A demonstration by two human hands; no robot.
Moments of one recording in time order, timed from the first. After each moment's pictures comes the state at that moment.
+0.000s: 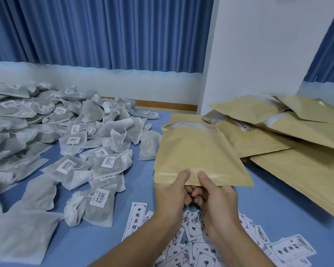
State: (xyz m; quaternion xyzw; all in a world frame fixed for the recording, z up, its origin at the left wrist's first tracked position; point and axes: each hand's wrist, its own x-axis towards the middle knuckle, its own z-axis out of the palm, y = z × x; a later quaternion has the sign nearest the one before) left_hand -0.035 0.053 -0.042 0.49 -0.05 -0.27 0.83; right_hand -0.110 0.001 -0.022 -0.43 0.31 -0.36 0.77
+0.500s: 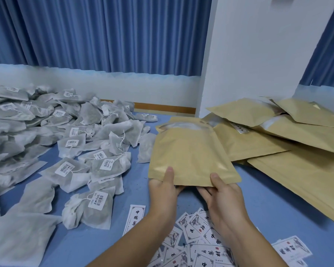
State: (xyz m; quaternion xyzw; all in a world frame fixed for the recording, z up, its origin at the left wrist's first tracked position) left_hand -0.030 0.057 -0.030 0.45 -0.05 -0.21 0.87; right_hand -0.117 -0.018 -0.014 -0.38 0.24 -0.36 0.82
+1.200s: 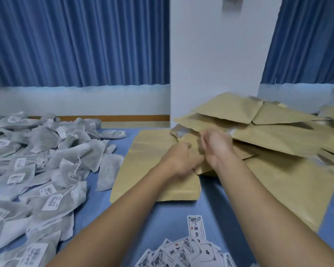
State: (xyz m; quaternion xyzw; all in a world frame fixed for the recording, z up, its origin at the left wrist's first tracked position) left_hand 0.010 -0.104 0.045 0.81 -0.49 -0.13 0.29; right_hand -0.062 -0.198 0.060 -0.37 0.29 -0.46 0.75
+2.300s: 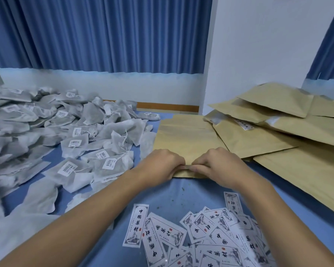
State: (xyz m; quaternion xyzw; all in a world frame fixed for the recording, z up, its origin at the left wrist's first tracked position) left_hand 0.069 0.059 0.000 0.75 -0.65 0.09 0.10; right_hand -0.082 -0.092 0.023 -0.99 0.13 -0.08 0.04
